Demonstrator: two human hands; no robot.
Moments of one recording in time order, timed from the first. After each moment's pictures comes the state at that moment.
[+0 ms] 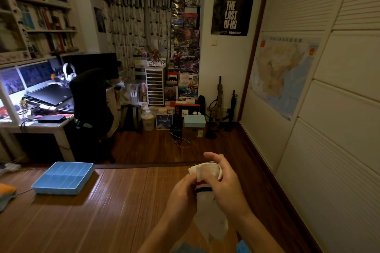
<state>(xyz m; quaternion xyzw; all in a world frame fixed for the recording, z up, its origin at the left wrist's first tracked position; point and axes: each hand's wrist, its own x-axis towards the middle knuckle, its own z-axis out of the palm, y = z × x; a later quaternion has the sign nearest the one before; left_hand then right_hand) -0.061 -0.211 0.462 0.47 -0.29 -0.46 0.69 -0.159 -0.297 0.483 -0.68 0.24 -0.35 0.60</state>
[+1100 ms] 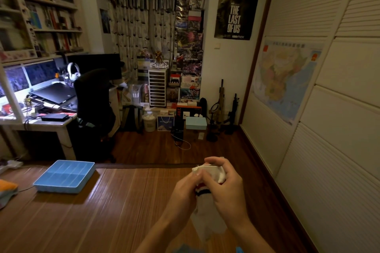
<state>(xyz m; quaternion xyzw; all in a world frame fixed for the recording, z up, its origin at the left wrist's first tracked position) -0.054 -0.200 0.469 0.45 -0.35 -0.44 0.69 -0.154 -0.280 0.480 -0.70 0.24 -0.43 0.52</state>
